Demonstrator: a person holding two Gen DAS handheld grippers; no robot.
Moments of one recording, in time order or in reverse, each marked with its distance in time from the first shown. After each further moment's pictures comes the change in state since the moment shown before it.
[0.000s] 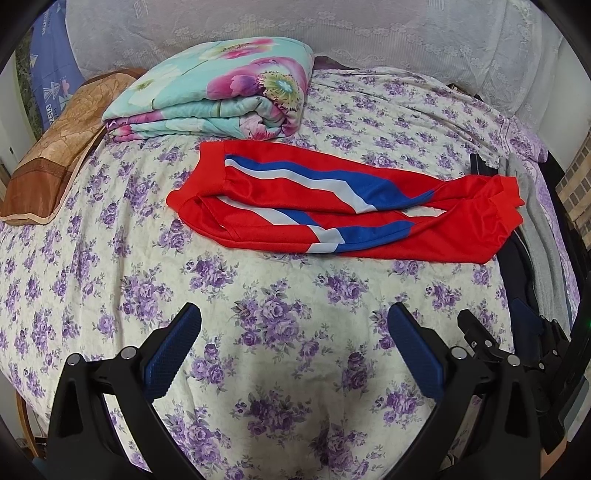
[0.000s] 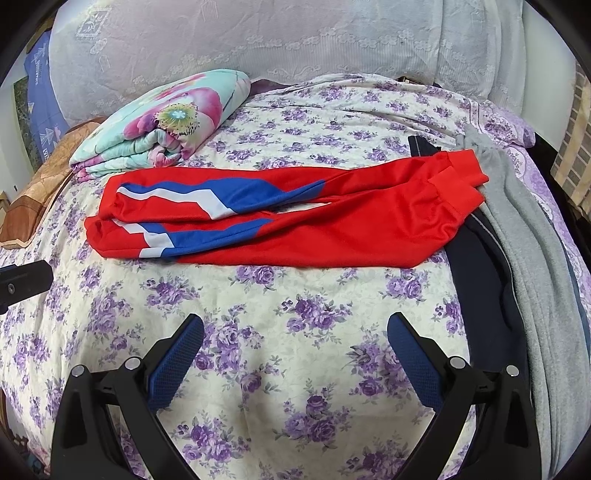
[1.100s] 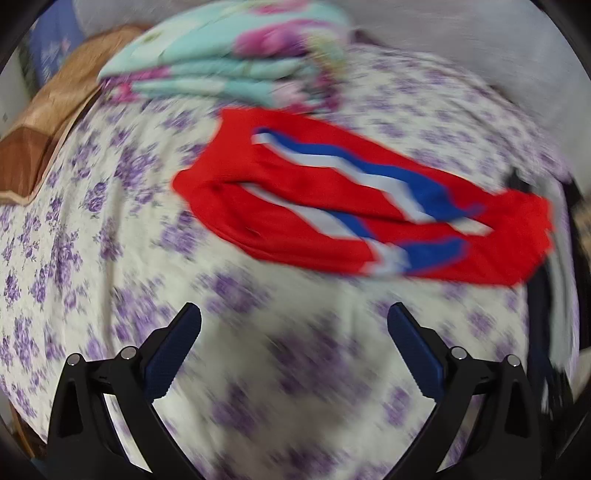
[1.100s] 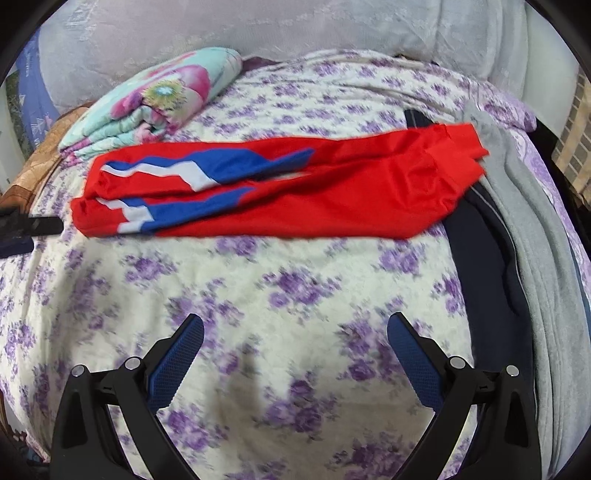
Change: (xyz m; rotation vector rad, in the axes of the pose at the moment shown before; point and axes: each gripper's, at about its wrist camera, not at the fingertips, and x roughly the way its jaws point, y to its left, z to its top) left arm 0.086 0.072 0.042 -0.121 0.158 -0.012; right arm 0.020 -0.015 -0.015 -0.032 0.096 -0.091
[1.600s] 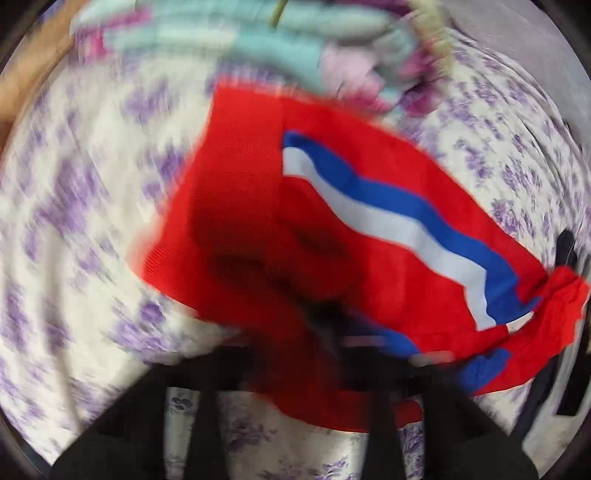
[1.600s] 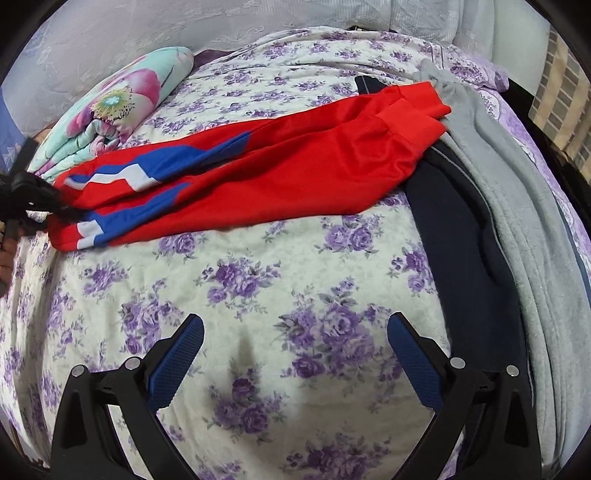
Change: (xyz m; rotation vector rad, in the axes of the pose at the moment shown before) left arm 0.073 0.001 0.083 -0.103 0.144 0.042; right arm 0.014 -0.038 -0.002 0.129 -0.008 -0.042
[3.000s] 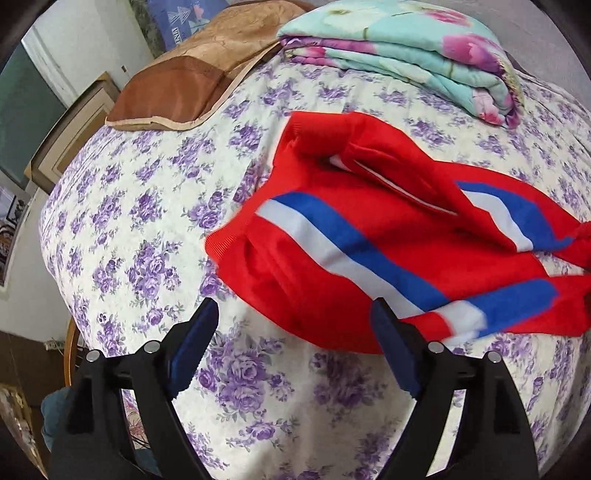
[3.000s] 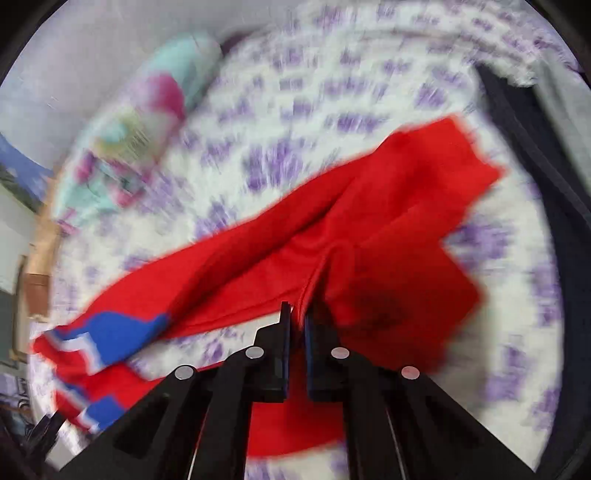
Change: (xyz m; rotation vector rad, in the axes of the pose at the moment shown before) left arm -0.107 0.146 -0.153 -0.136 -0.162 0.353; right arm 0.070 0.048 0.117 0.091 0.105 0.328
